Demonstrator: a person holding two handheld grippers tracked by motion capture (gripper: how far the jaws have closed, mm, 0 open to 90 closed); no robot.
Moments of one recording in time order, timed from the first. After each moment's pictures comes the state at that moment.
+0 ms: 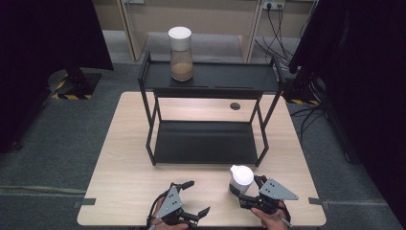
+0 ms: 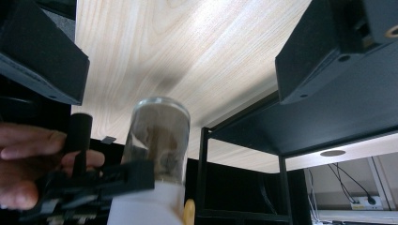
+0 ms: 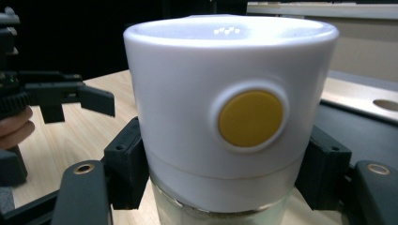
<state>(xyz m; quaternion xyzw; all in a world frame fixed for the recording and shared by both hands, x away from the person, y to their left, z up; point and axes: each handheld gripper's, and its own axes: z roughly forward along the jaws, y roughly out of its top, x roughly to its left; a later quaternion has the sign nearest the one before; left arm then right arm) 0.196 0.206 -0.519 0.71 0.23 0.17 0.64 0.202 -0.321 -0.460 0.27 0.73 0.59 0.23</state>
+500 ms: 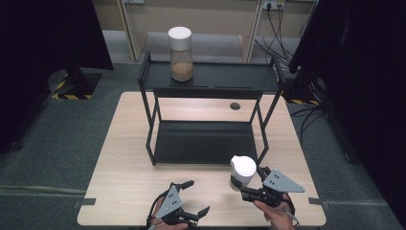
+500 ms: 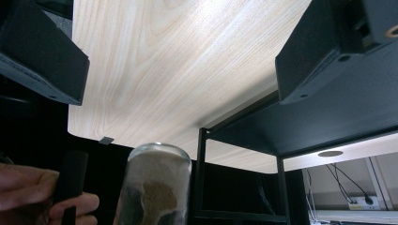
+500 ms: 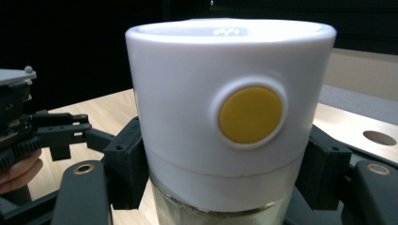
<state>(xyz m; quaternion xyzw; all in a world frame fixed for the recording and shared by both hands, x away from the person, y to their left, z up) 0.196 0.206 -0.519 0.71 0.23 0.17 0.64 0.208 -0.318 -0.423 0.26 0.72 0.60 0.24</state>
